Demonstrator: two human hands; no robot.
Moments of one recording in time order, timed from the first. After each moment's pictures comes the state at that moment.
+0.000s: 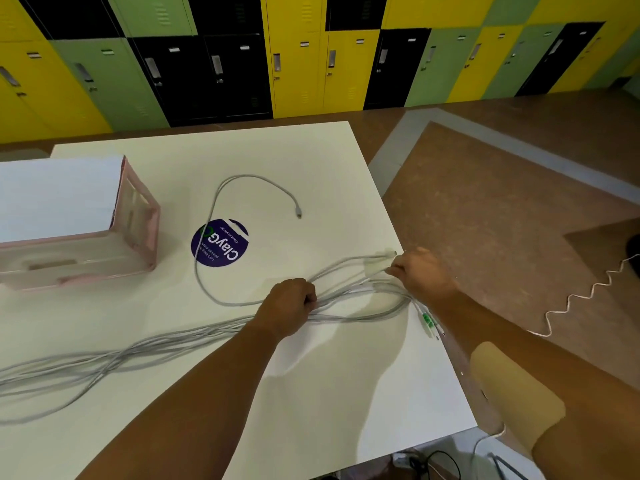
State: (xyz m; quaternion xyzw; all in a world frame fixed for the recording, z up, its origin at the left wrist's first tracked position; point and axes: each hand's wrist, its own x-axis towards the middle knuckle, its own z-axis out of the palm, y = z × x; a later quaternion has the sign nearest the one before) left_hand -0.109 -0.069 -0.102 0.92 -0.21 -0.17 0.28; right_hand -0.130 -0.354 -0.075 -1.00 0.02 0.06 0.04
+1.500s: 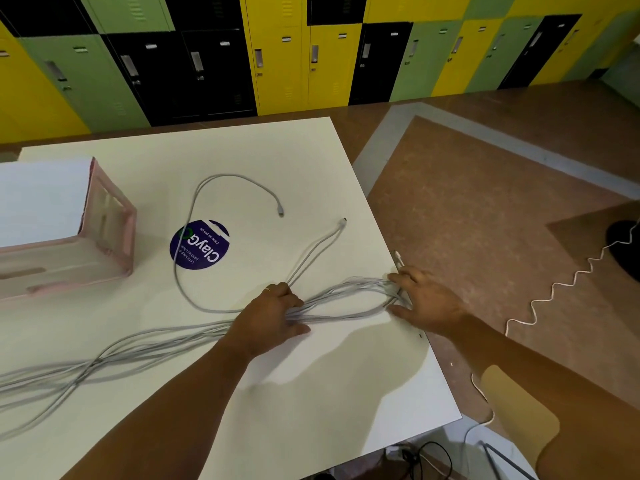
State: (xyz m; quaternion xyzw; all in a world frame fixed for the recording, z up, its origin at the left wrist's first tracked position) left_hand -0.122 -0.053 -0.117 0.90 -0.30 -0.14 0.29; right_hand -0.194 -0.396 -0.099 -0.98 0.01 0.16 0.10
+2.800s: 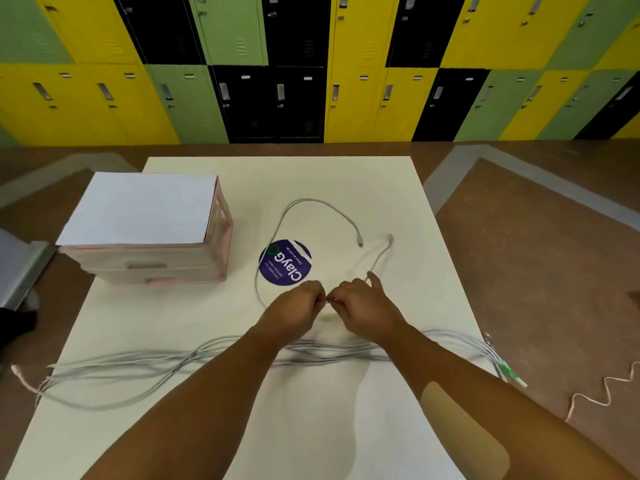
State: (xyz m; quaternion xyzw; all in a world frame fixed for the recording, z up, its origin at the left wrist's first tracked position) left_hand -0.071 0.026 -0.076 0.93 -0.21 -0.12 0.29; right_hand -0.086 -0.157 -0.067 -0.97 -0.17 0.12 0.11
